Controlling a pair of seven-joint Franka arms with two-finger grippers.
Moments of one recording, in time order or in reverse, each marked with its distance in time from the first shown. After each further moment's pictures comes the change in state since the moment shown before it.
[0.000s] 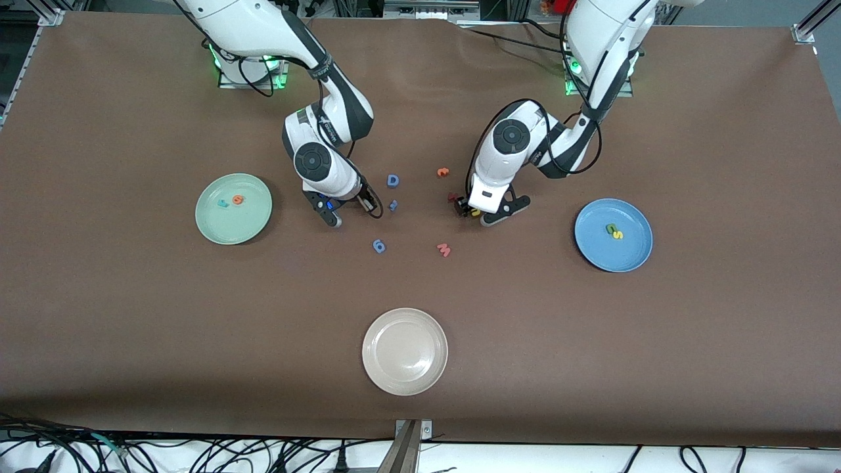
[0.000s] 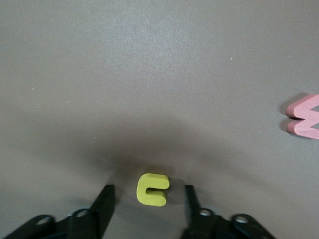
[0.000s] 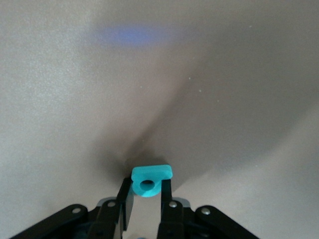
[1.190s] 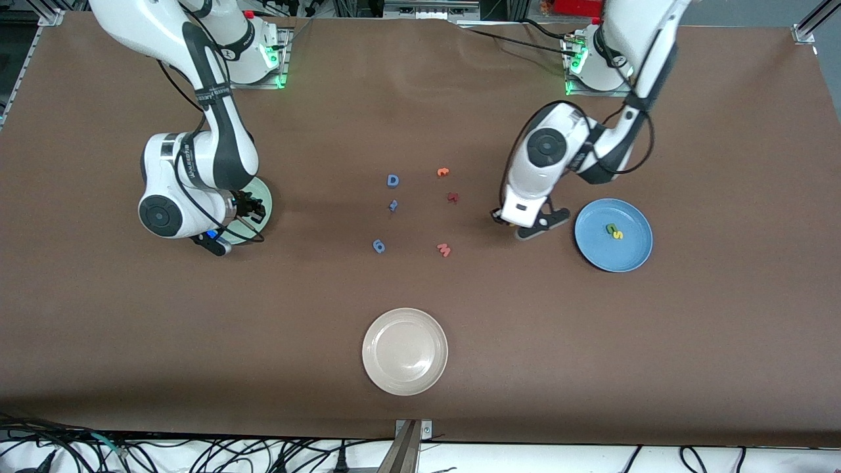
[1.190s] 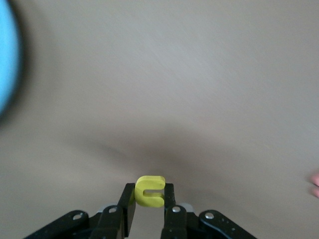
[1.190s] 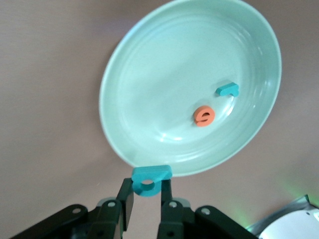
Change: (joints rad) left arm 0.171 -0.141 0.019 0.024 0.060 -0.273 0.217; right arm -0.010 -0.085 -0.472 0.069 -0.041 -0.537 -0.666
